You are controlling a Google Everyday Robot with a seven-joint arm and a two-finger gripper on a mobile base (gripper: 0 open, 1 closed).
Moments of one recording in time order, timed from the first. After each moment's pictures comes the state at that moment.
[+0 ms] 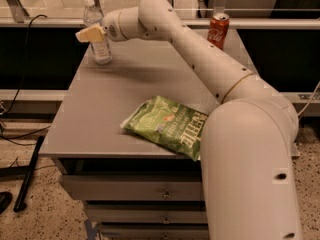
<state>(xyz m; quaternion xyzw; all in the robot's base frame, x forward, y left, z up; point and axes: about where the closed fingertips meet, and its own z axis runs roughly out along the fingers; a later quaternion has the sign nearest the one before) 0.807 0.210 0.923 -0.43 0.67 0.32 0.51</state>
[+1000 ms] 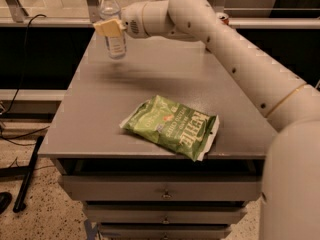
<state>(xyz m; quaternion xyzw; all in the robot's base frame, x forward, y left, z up) 0.749 0.149 0.966 -0.43 0.64 0.32 0.54</state>
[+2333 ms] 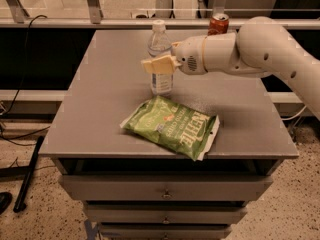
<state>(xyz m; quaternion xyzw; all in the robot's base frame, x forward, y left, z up) 0.634 0.013 0.921 -0.42 0.69 0.33 0.49</state>
